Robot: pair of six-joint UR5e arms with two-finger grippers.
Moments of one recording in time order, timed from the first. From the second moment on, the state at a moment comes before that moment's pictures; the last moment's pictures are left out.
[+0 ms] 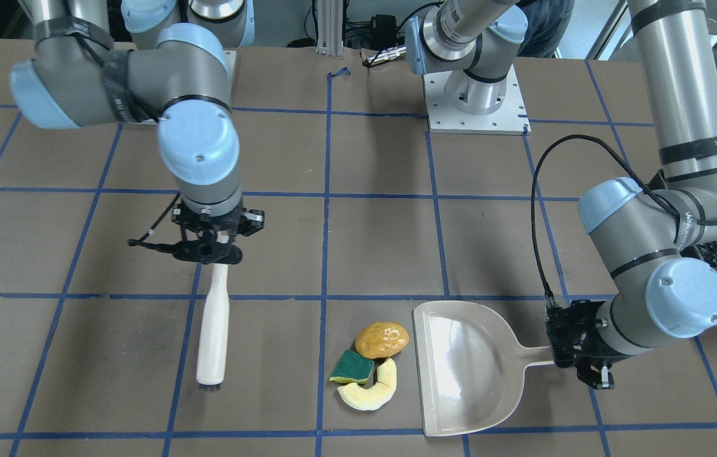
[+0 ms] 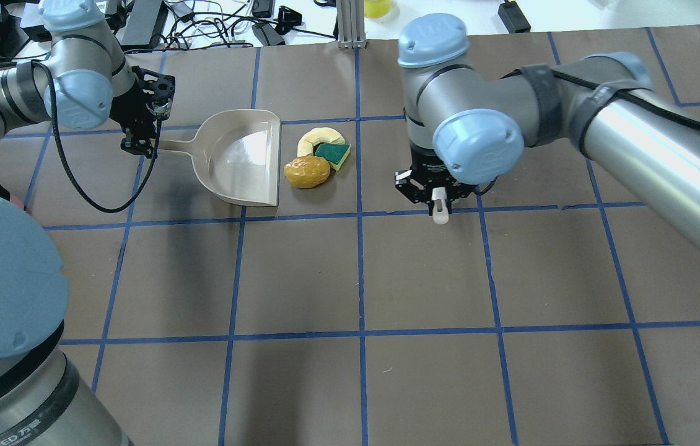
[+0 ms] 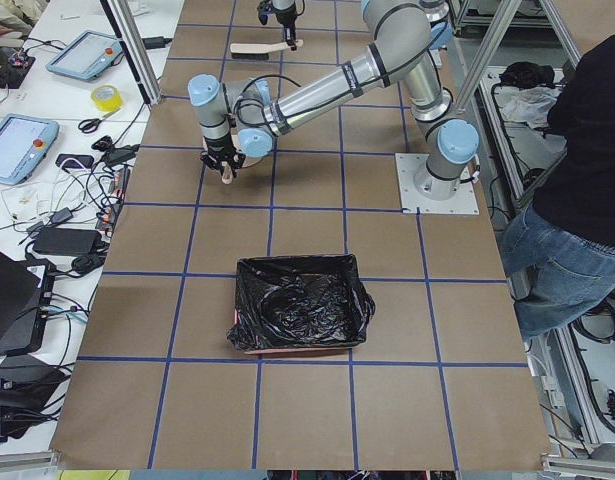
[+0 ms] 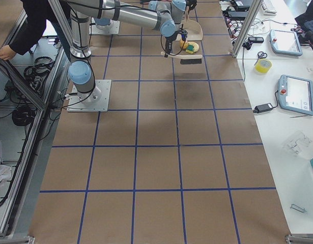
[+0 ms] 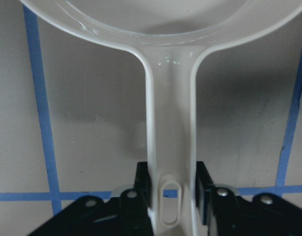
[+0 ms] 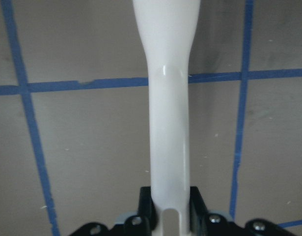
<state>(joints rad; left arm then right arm) -1.36 -2.15 -1.45 -1.14 1.66 1.76 1.87 -1.22 1.62 -1.77 -1.67 0.35</state>
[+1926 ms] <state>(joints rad) -1.36 -2.15 -1.45 -1.14 1.66 1.76 2.14 -0.86 1.21 -1.72 -1.35 0.76</state>
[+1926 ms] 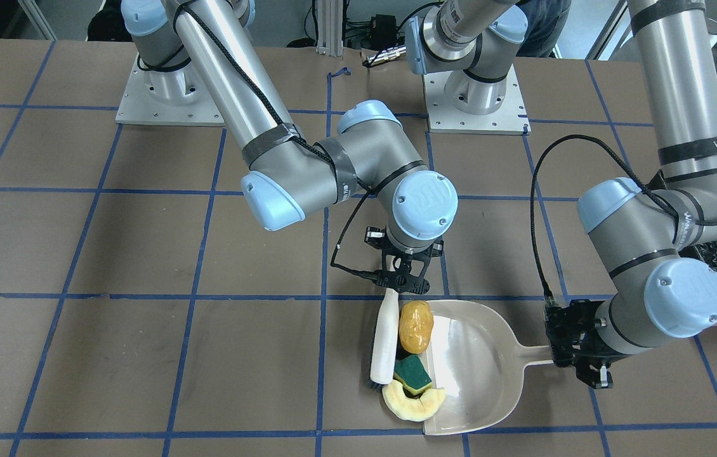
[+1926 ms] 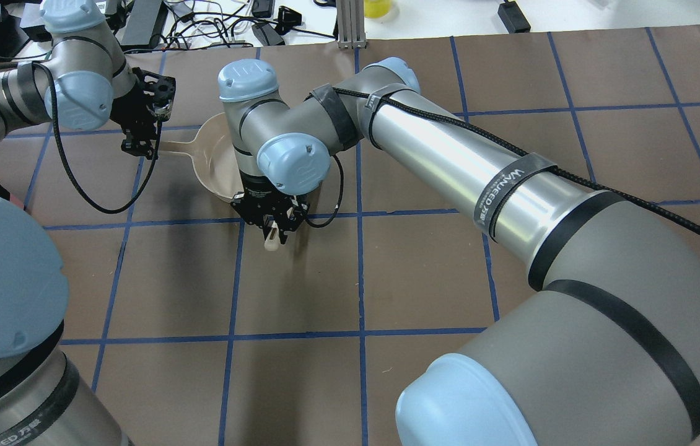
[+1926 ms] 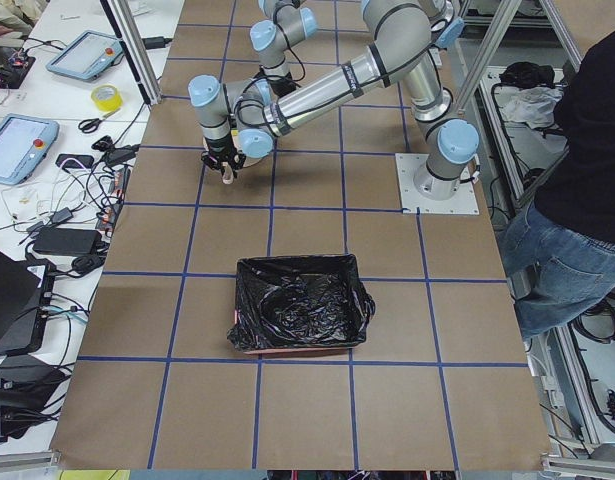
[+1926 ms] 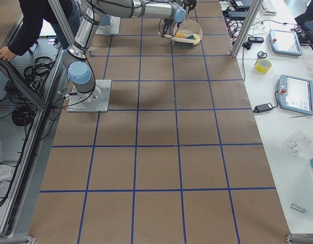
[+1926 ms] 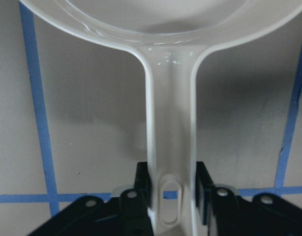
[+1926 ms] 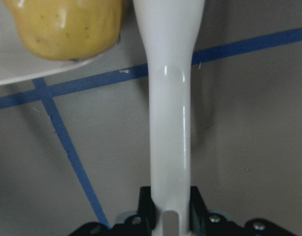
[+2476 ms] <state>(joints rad) -1.36 -2.15 -1.45 -1.14 1.66 1.76 2.17 -0.81 1.15 -1.77 -1.29 0.84</state>
